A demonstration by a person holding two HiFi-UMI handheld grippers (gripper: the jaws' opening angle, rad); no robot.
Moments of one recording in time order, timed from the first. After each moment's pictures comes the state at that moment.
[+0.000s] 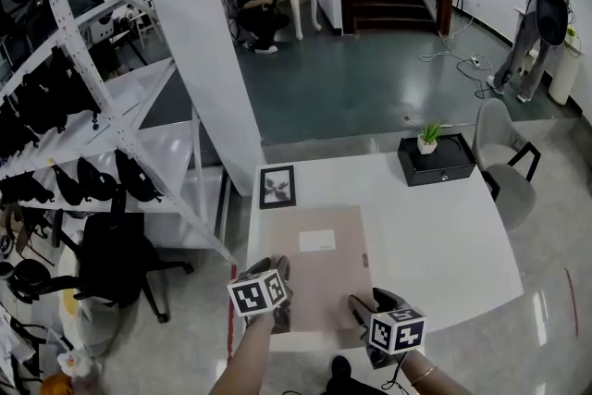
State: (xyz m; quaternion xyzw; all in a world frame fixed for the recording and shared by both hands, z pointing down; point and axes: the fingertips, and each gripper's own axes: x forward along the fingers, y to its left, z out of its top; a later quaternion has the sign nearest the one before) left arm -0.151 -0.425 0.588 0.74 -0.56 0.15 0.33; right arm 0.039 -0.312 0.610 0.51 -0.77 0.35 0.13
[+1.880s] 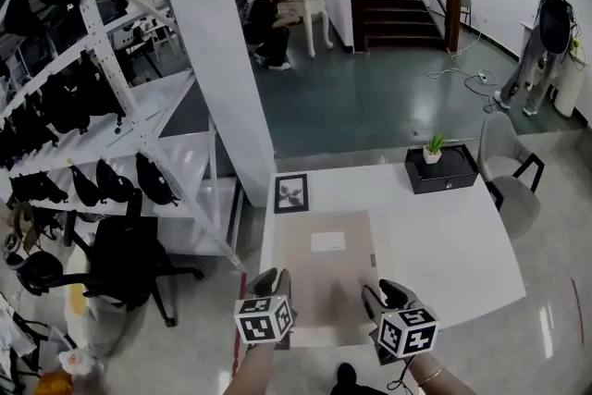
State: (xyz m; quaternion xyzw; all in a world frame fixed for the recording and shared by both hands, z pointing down) left arm -0.163 -0.361 0.531 0.78 -0.58 0.14 0.21; right arm 0.040 -0.303 0.540 0.54 -0.80 0.25 0.09
